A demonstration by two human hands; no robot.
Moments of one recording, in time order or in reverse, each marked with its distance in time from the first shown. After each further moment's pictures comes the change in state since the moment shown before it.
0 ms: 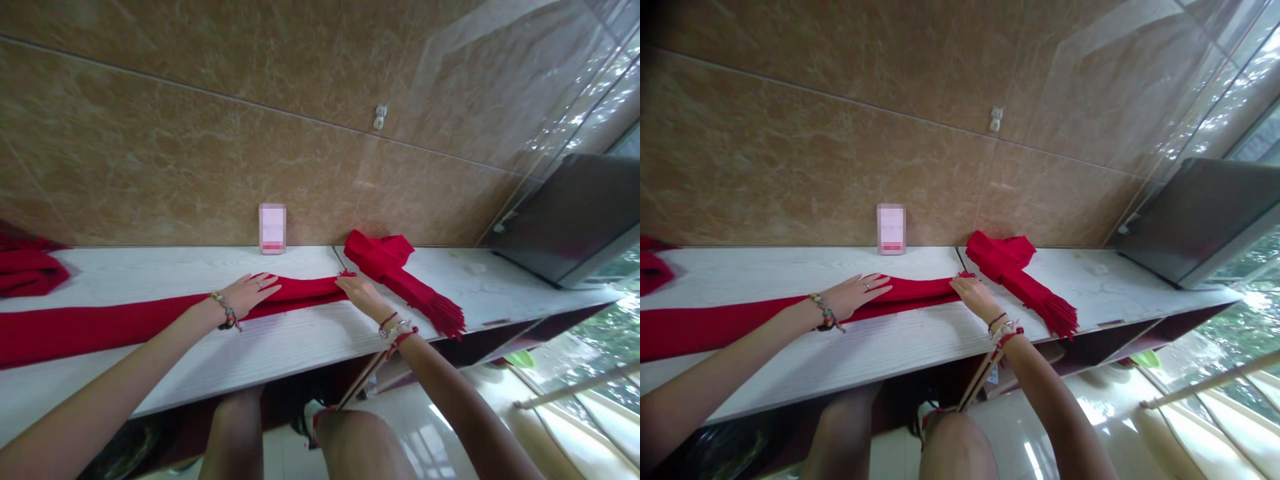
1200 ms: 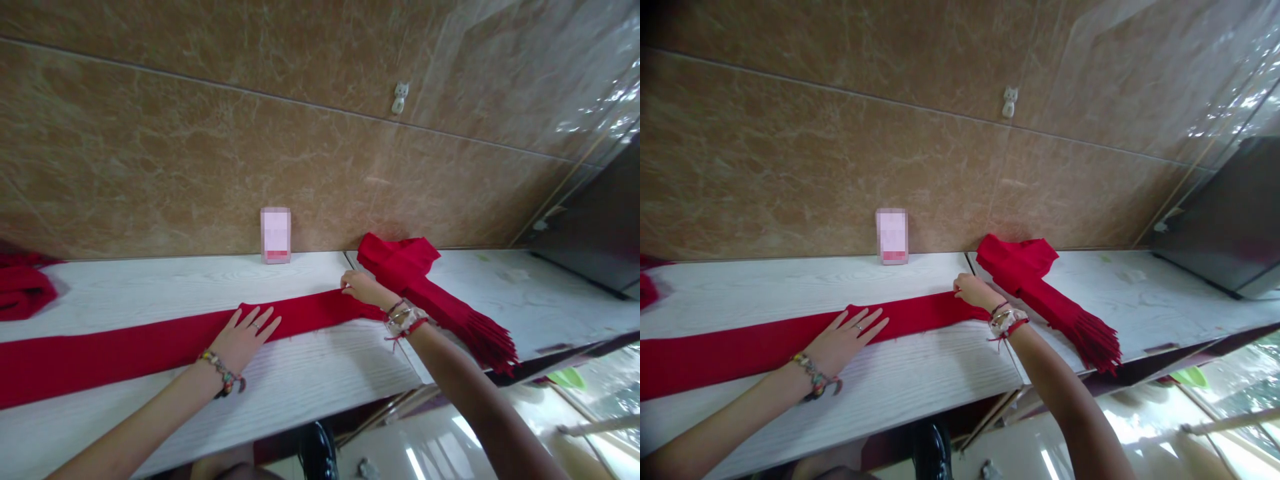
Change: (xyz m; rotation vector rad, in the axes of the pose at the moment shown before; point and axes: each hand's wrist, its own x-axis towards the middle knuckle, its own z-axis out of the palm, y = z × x) left_hand -0.006 0.028 0.026 0.105 -0.042 -0.205; right_hand 0.066 0.031 0.012 0.266 -0.372 0.175
